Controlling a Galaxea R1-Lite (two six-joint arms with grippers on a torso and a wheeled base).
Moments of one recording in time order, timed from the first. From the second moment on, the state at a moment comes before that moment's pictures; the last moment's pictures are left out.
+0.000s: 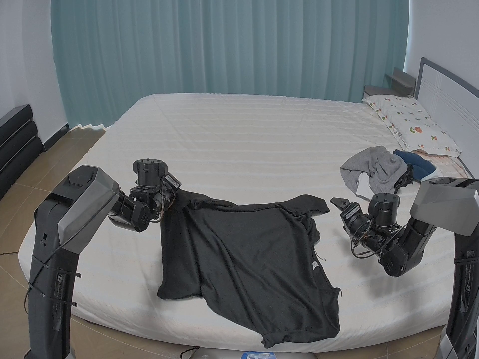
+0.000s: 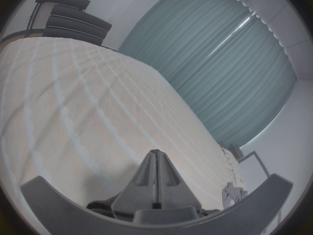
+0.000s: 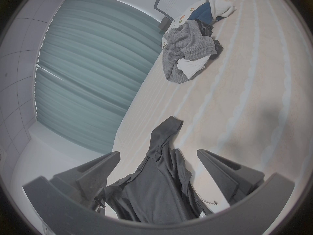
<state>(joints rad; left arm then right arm) -0.19 2.56 -1.55 -0.67 0.19 -0.90 0.24 2.34 -0.75 -1.27 -0.06 1.08</state>
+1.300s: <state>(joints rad) -0.12 2.47 -1.25 -0.69 0.02 -0.91 0.27 2.50 -1.20 -0.85 -0.06 0.92</state>
